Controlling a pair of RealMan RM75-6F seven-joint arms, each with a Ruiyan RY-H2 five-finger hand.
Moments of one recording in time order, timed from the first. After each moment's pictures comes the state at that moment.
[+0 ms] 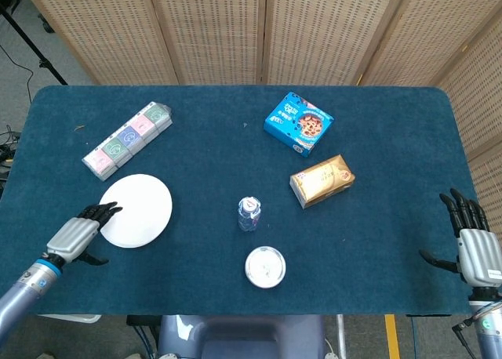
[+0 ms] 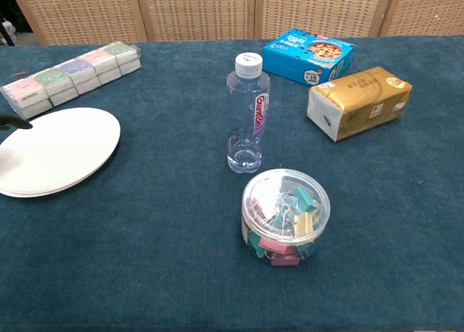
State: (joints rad) left arm -0.47 -1.17 0.09 -1.46 1.51 0.96 -0.26; right arm 0.11 -1.12 0.12 -1.59 -1.45 1.45 0.16
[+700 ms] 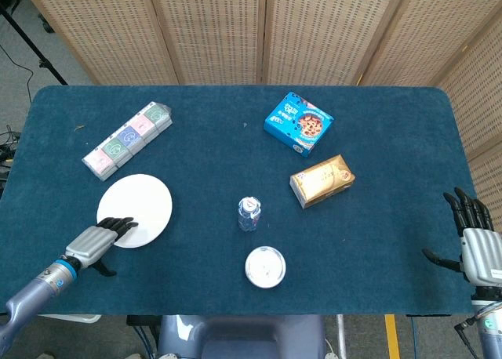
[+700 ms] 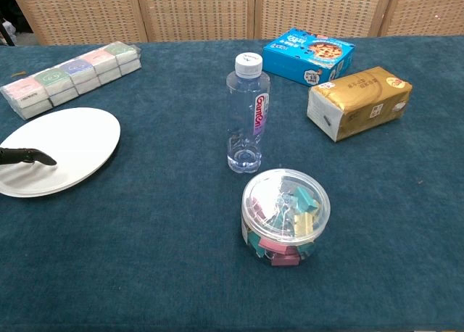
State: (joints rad) left arm -0.54 -1.17 0.11 -1.52 1.46 0.77 -0.14; right arm 0.11 -1.12 0.12 -1.59 -1.44 1.46 0.15
